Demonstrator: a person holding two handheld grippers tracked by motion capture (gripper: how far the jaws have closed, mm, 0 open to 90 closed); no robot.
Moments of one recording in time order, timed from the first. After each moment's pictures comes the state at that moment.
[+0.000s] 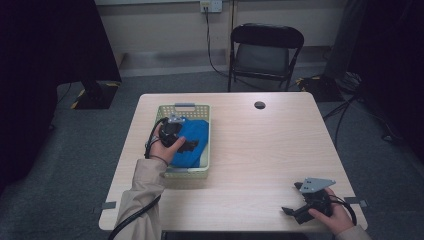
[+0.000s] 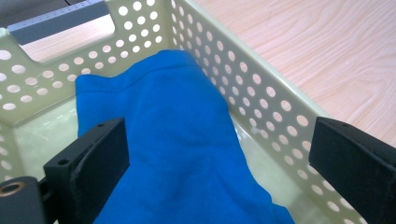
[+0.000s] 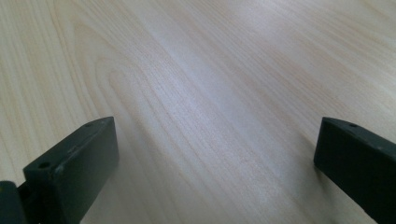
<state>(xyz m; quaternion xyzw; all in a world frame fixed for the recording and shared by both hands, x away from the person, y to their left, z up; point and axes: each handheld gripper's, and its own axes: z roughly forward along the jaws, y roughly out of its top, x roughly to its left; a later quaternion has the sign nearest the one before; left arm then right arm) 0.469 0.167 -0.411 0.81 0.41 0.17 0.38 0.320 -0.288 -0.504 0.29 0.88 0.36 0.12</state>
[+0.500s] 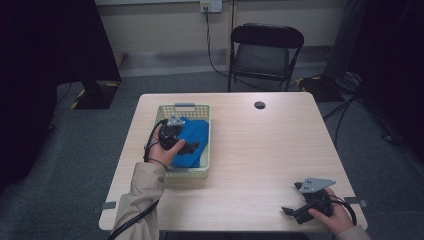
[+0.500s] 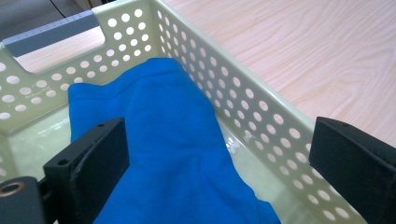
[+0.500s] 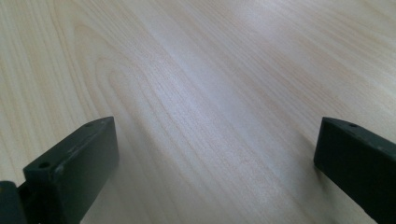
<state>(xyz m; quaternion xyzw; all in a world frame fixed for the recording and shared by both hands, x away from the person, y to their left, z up) 0.457 0.165 -0.405 0.82 0.39 0.17 0.39 0.319 -0.288 -0.504 0.29 0.88 0.36 0.12</state>
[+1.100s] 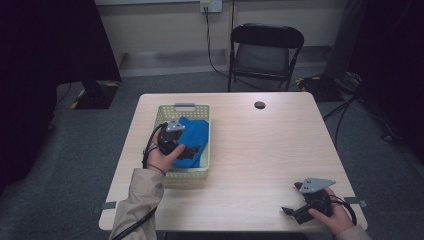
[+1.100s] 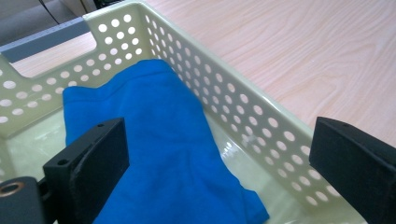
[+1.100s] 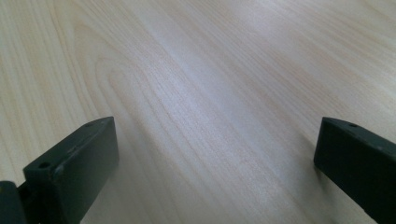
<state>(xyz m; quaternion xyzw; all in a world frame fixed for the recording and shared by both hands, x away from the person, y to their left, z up) 0.440 0.164 -0.404 0.82 0.37 0.18 0.40 0.319 -0.288 -0.504 0.29 0.88 0.36 0.12</state>
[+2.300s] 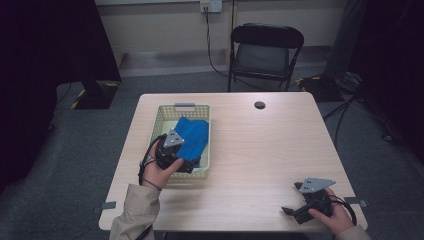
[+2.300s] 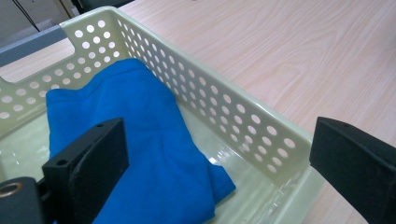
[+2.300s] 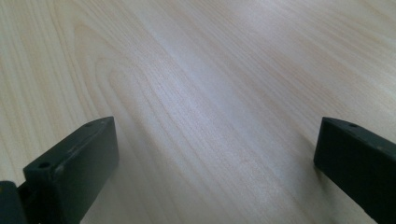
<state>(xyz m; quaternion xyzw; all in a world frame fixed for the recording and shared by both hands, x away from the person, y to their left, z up) 0.399 0.166 -0.405 0.83 0.33 0.19 0.41 0.319 -0.288 -0.504 0.29 0.88 0.36 0.12</state>
